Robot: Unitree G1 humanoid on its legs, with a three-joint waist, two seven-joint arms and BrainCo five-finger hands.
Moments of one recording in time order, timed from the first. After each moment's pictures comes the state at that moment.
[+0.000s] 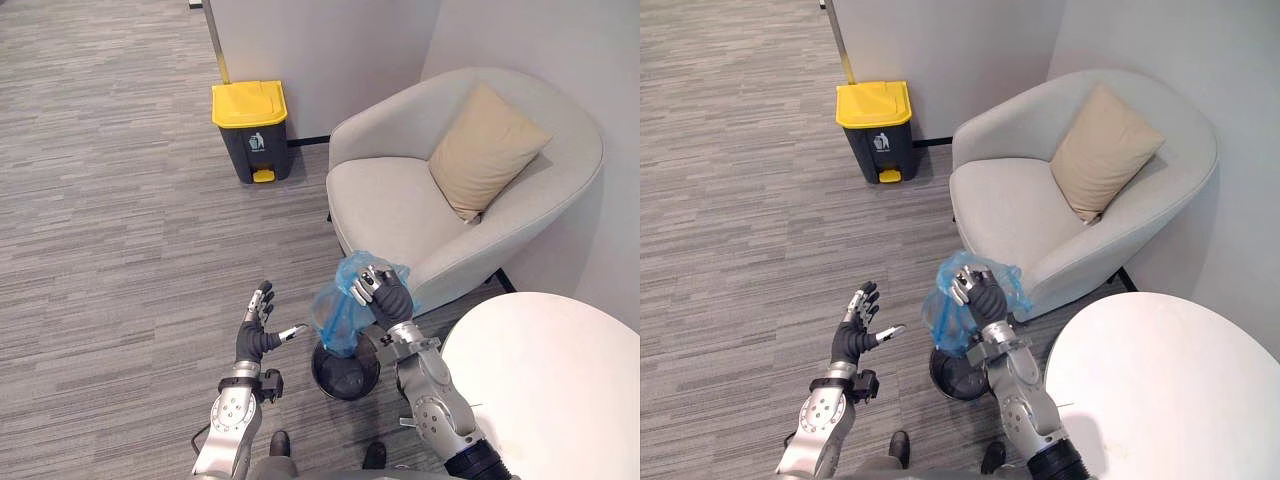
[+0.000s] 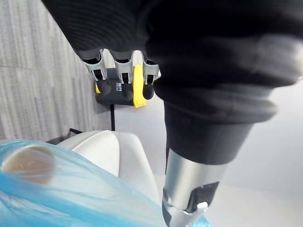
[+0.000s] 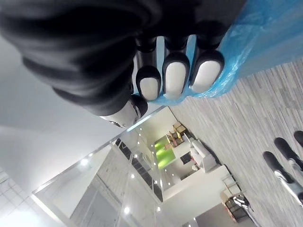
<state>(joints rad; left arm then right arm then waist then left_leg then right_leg) 0.21 0.12 -0.17 0.06 -0.08 -0.27 0.14 -0.02 -0.08 0.41 0.02 0.65 -0.22 0.11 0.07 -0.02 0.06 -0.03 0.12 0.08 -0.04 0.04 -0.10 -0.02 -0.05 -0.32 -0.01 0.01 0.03</state>
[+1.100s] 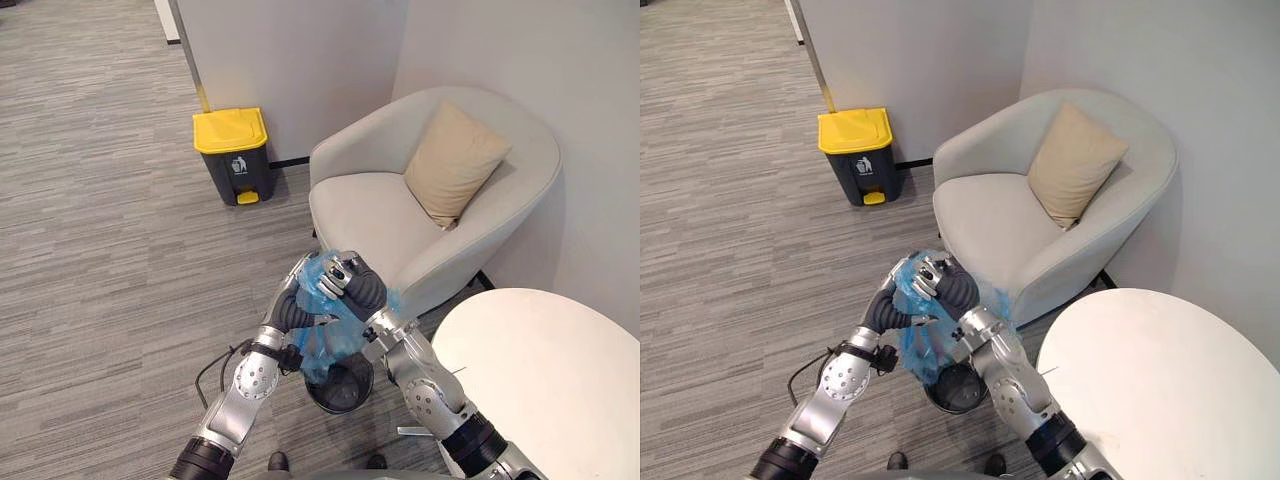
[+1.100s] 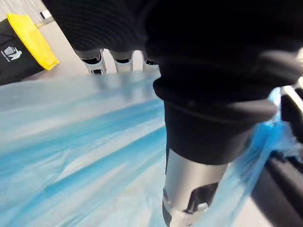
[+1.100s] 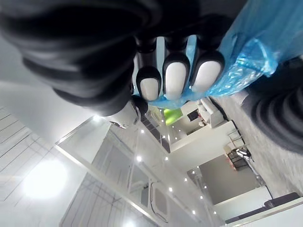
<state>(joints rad) 0.00 0.21 -0.31 0.10 0.29 -0.27 0.13 -0.17 -0.15 0.56 -0.08 0.81 -0.19 0.20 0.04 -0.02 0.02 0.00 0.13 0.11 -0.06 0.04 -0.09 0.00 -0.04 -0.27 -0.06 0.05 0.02</state>
